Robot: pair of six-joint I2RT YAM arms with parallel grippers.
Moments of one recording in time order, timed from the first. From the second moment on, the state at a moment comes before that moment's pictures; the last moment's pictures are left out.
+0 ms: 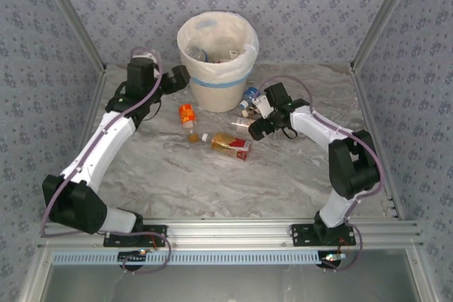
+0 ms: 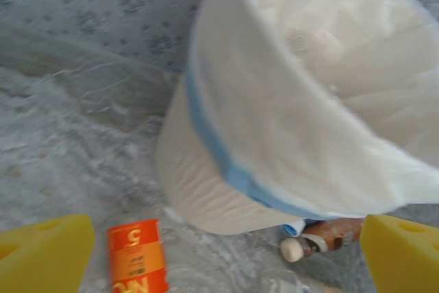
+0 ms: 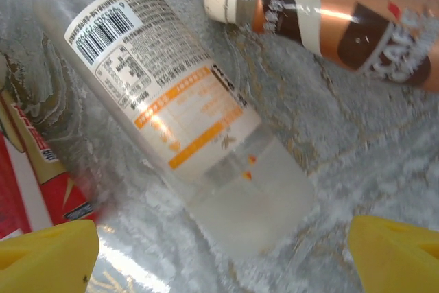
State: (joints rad) left arm -0.30 1.37 1.28 -0.37 -0.01 -0.55; right arm 0.41 1.73 1.24 -0.60 -0.07 -0.27
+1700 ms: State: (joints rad) left arm -0.23 1.19 1.05 -0.40 -0.08 -0.62; right arm 0.43 1.58 1.17 -0.62 -0.10 -0.50
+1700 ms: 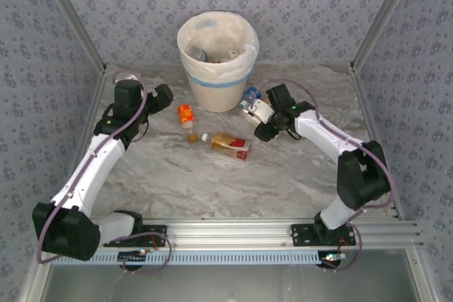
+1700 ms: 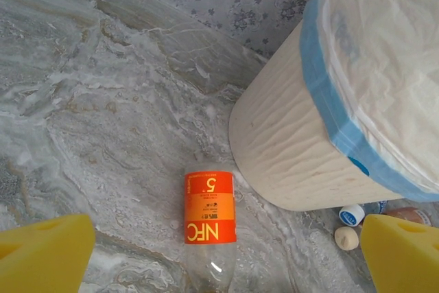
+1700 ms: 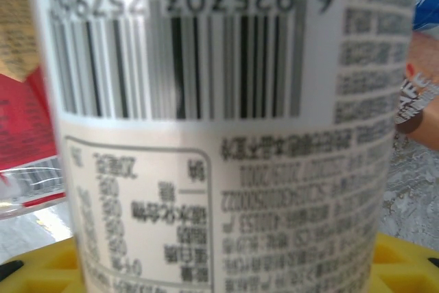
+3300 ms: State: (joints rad) left arm -0.15 1.04 0.93 -0.47 -0.05 -0.66; right arm 0.42 2.27 2.57 -0.59 -0.34 0.24
